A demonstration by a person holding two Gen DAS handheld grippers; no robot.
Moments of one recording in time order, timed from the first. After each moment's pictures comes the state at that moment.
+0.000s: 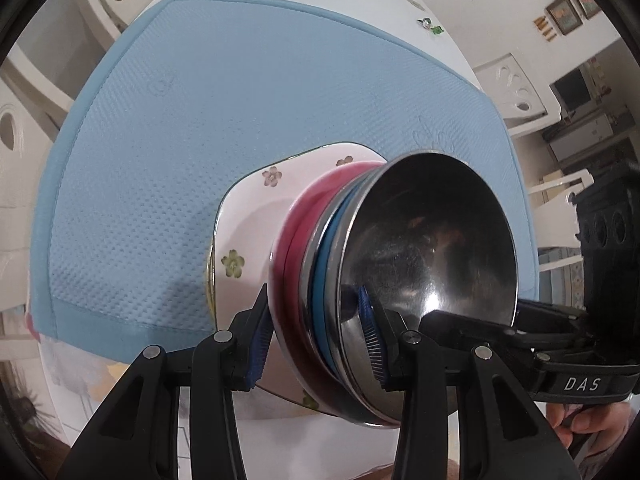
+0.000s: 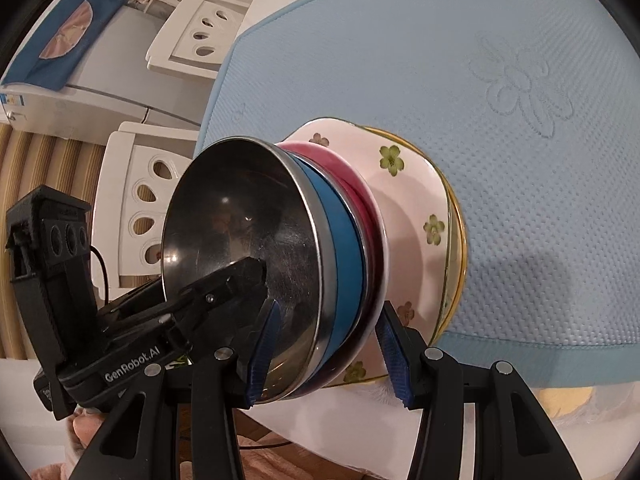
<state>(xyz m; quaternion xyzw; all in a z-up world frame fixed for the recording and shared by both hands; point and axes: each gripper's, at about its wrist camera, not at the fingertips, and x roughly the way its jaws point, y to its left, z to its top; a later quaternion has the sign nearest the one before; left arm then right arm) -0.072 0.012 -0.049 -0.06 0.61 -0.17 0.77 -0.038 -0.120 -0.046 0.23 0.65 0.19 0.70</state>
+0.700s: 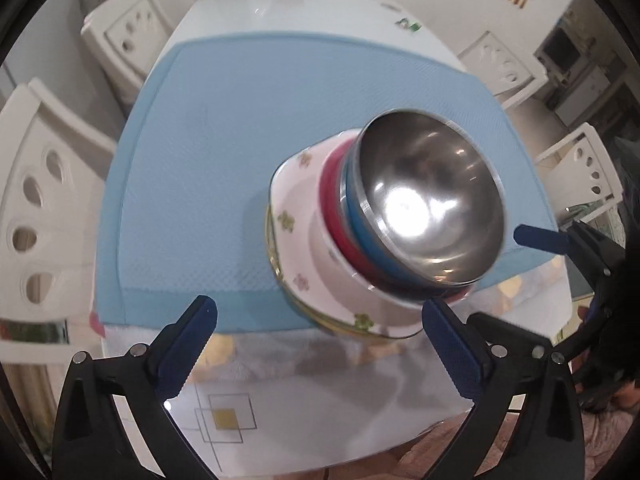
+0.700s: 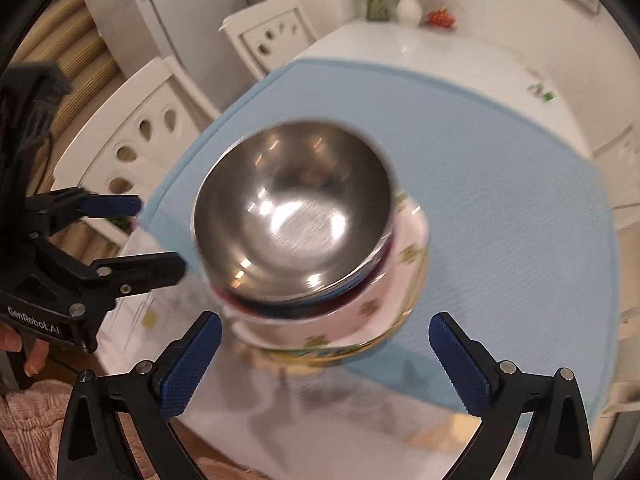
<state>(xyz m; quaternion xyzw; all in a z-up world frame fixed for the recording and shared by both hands) -0.124 0.041 -0.019 0.03 0.57 -0.16 0.81 -0.099 -0.081 -0.012 -0.01 0.56 0.19 0.81</state>
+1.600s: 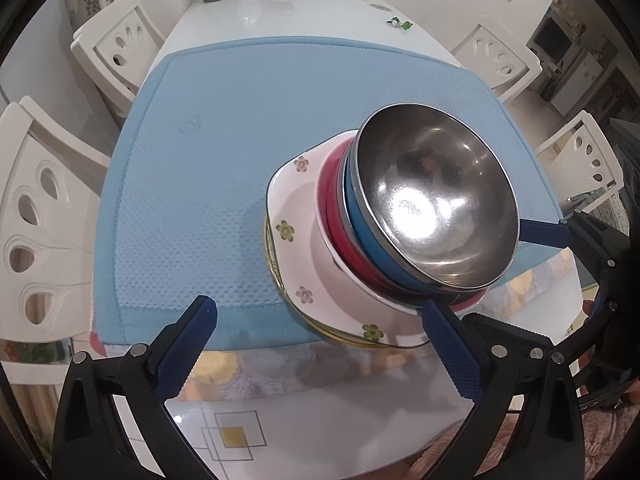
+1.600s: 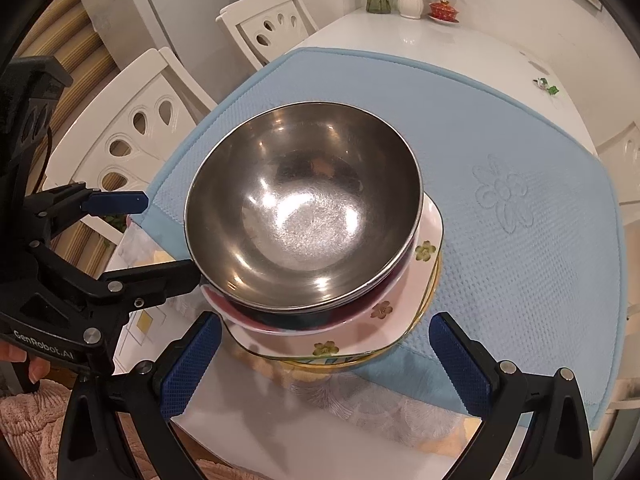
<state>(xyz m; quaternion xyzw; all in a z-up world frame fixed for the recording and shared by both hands) -0.124 0.034 -0.026 0.05 0.55 -0.18 0.82 -0.100 -0.077 -0.017 -0.01 0.55 0.18 0.81</state>
